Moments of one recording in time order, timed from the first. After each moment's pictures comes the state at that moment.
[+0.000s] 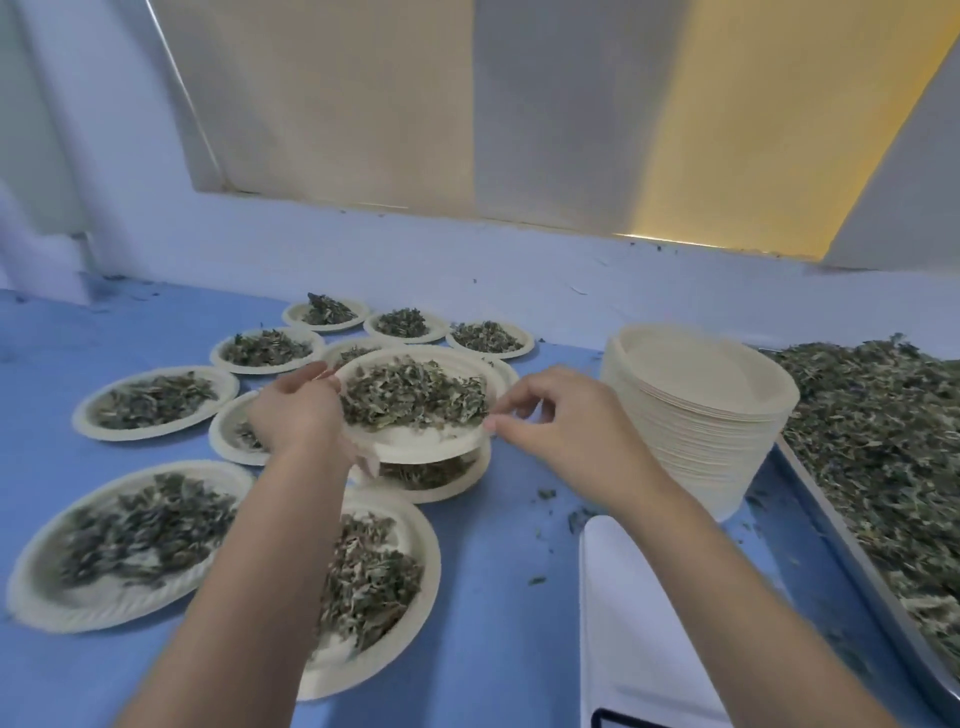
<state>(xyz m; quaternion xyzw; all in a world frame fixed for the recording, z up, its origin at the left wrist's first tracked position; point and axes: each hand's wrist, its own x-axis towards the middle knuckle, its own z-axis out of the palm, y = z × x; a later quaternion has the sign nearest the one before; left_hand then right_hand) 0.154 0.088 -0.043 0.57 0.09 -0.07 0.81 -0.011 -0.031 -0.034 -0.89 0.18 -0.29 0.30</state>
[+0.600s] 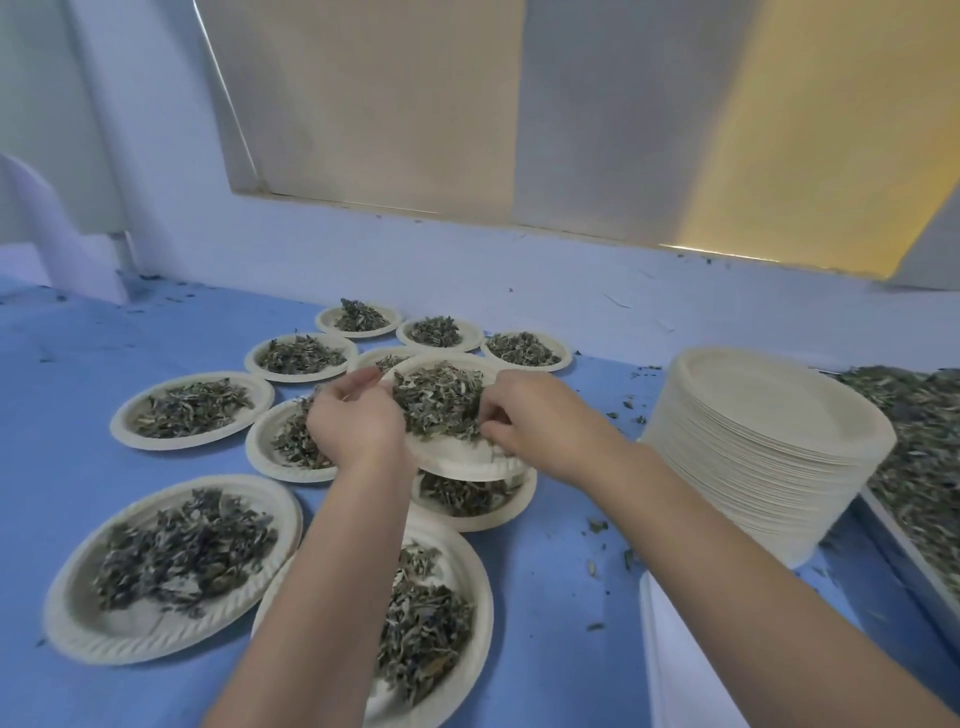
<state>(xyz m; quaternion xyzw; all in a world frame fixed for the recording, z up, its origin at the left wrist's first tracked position) 0.170 0.072 -0.047 0.50 0.09 -0.05 0.86 0.076 -0.030 -0.024 -0.99 0.10 -0.12 0.06</state>
